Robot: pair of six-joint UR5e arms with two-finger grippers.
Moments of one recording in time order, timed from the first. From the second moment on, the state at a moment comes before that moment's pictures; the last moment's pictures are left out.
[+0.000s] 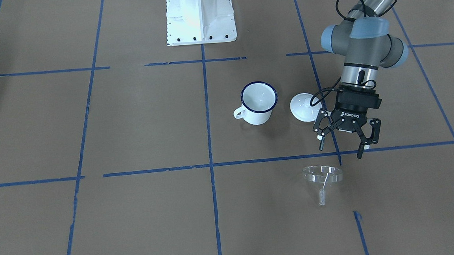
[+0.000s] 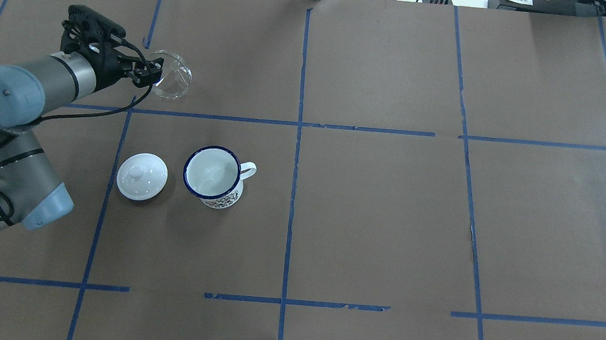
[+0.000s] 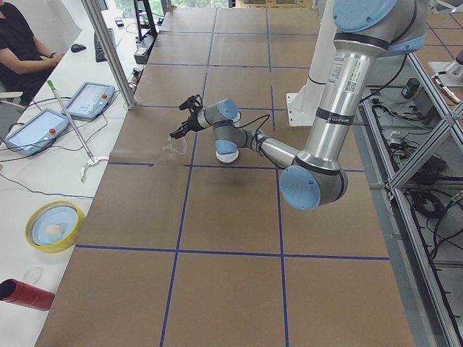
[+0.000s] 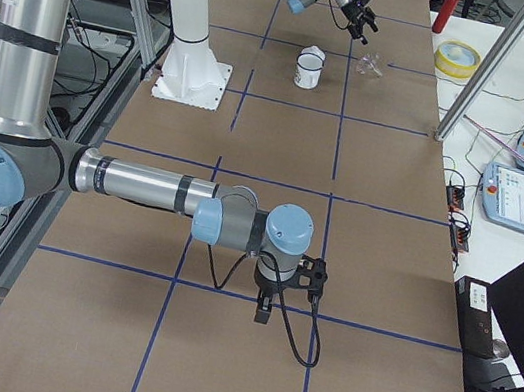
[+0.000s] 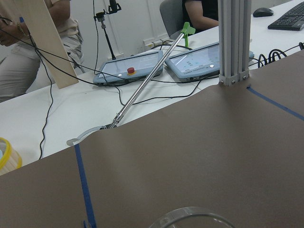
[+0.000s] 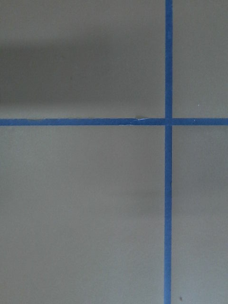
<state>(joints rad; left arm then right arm) -0.77 -1.87 -1.62 -2.48 -1.46 -0.64 1.57 -1.68 1.66 -1.57 2.29 0.01</state>
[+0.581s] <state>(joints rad) -0.86 -1.86 -1.76 -2.04 -1.88 -0.74 1.57 -1.68 1.66 -1.57 2.29 0.01</state>
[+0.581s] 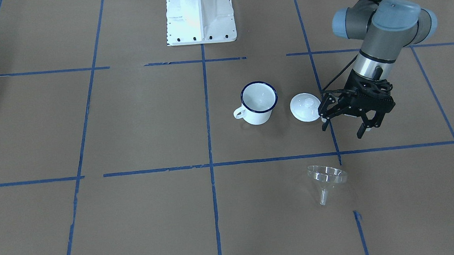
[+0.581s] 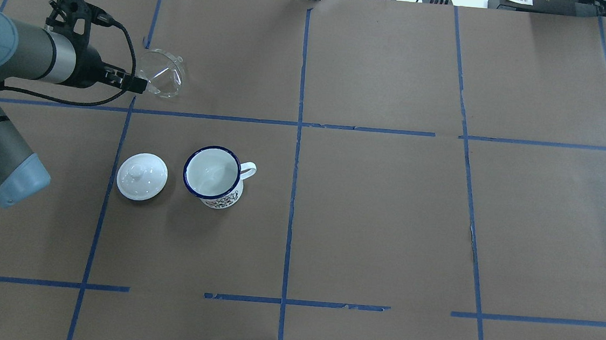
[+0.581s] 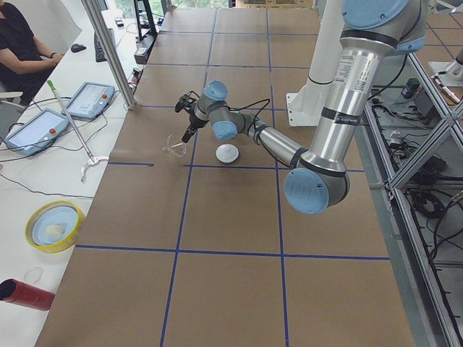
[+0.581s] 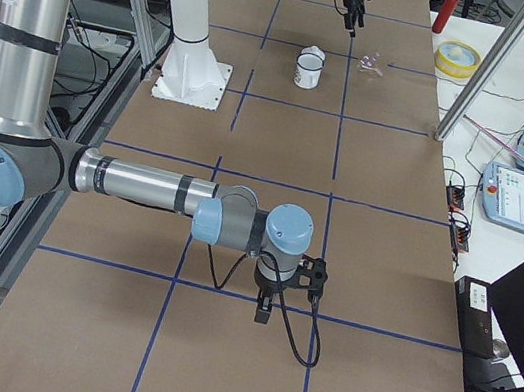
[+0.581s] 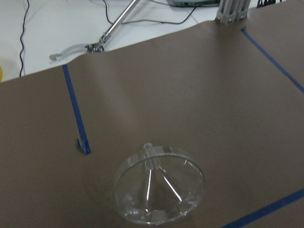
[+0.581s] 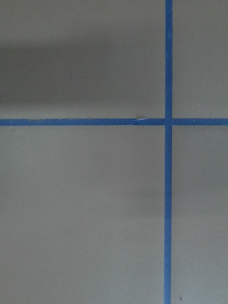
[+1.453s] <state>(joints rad) -0.77 -1.87 -1.78 -1.83 -2.02 -1.06 1.57 -1.68 1.66 -1.57 2.29 0.01</state>
